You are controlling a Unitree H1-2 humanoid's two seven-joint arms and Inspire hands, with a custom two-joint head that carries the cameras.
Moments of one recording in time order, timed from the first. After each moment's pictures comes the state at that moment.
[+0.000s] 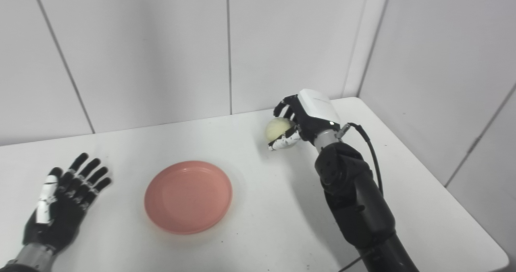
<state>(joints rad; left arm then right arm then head) -0.40 0.10 0.09 0.46 -0.45 0.06 -0.43 -0.48 -0.46 0.07 -0.20 -0.82 0.48 0.38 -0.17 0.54</state>
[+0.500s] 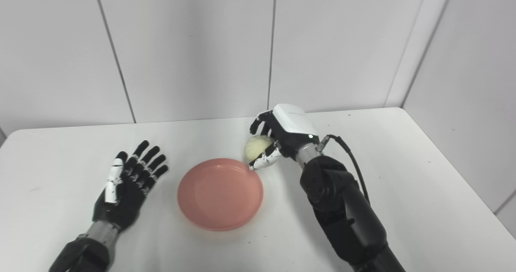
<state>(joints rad) -0.38 0.02 0.05 0.41 -0.42 0.06 -0.34 -0.56 -0.36 0.28 -0.12 -0.80 0.38 0.37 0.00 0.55</state>
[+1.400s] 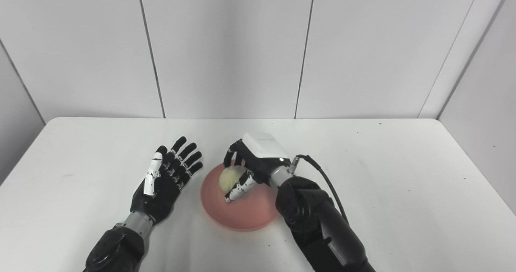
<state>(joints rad) -0.37 -0.01 0.02 0.38 -0.40 0.07 -0.30 -0.58 -0.25 0.44 -0.02 -0.80 0.38 0.41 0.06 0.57</state>
